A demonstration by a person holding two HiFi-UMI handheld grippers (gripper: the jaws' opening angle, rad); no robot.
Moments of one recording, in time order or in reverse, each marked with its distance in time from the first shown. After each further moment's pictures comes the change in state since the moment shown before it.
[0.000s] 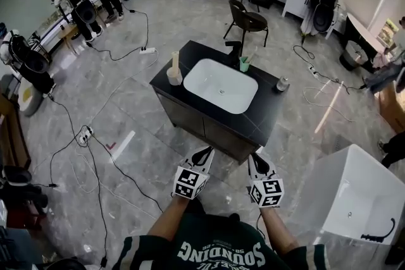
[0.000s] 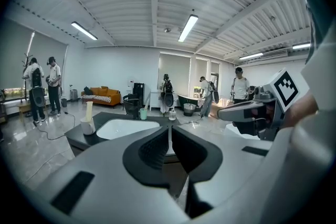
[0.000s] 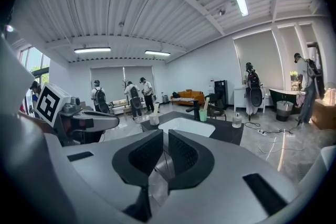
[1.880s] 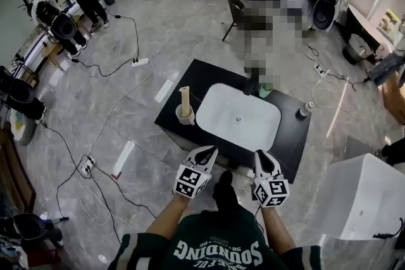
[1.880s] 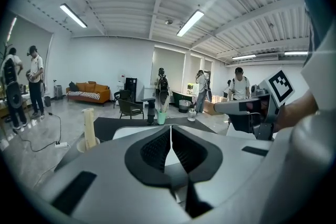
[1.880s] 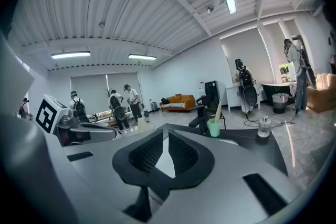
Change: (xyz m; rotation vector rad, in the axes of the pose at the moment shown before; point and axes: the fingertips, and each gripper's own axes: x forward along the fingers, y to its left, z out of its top) left arm 0.146 0.261 0.027 0.013 0.056 -0.162; right arm 0.278 -0.012 0.080 0.122 -0.076 -0.132
